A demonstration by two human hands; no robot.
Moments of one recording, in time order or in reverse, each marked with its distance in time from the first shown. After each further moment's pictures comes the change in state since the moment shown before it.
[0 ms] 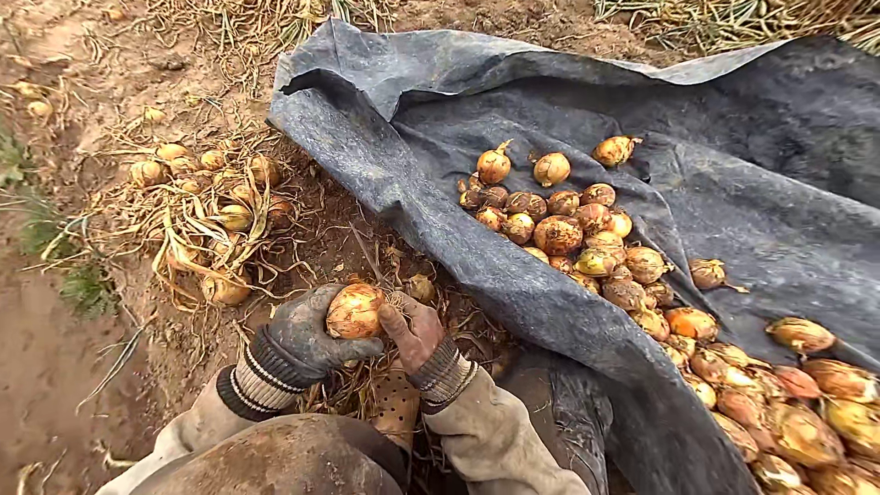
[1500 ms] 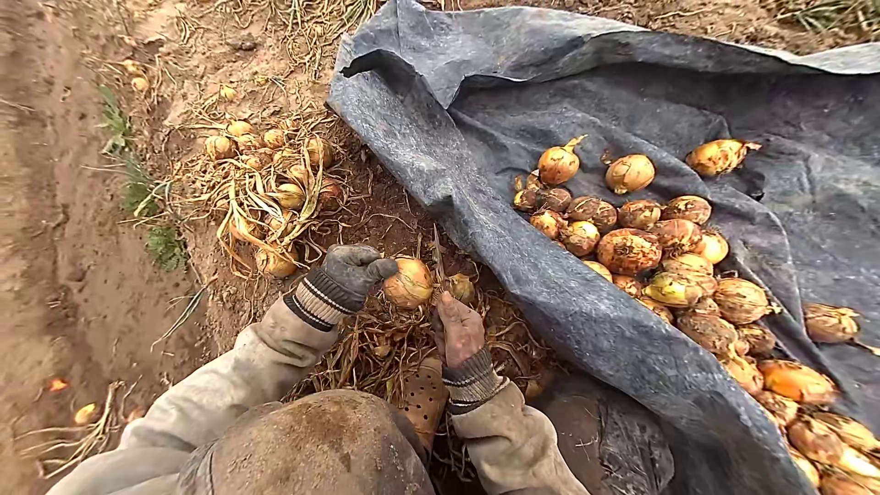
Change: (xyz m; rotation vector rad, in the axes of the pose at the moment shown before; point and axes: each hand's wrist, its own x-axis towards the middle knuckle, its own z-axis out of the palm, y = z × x) left_hand 0.055 -0.057 0.007 -0.271 0.112 0.048; right_hand 0.011 0.037 0.028 0.433 0.177 0.269
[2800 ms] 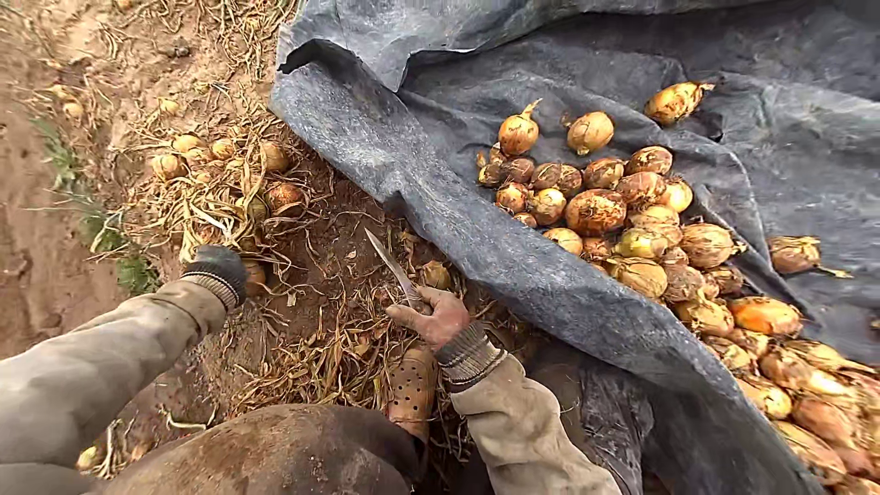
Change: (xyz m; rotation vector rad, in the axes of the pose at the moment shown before) left_hand 0.024 -0.084 -0.090 1.622 -0.927 -0.772; right_hand 0.013 -0.033 -0.038 -0.447 -0.291 0.180
